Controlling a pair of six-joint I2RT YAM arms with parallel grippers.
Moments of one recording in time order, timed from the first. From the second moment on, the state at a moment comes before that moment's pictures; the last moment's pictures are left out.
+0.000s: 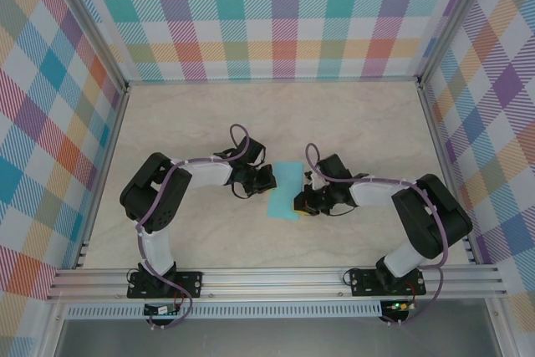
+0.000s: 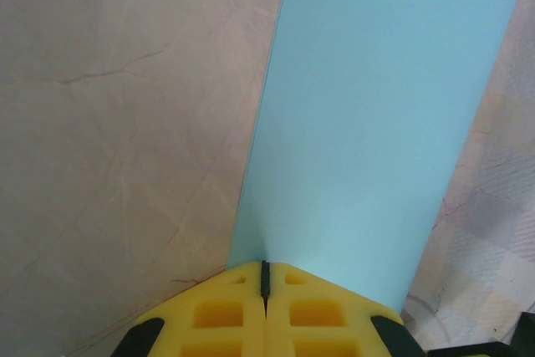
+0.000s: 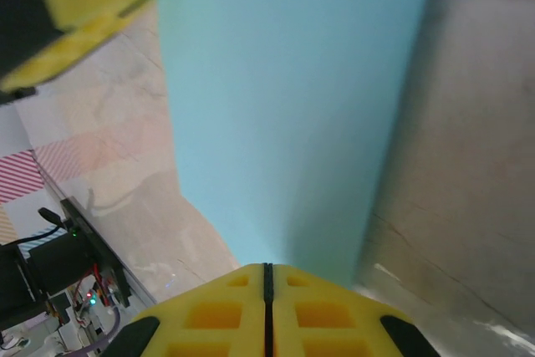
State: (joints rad) left arm -0.63 1.87 1.03 -0.21 0.39 -0.87; right arm 0.55 1.57 0.61 -0.14 -0.66 0.74
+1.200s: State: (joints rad) left arm -0.63 1.87 1.03 -0.21 0.40 -0.87; right arm 0.34 1.93 1.11 -0.27 -0.56 0.67
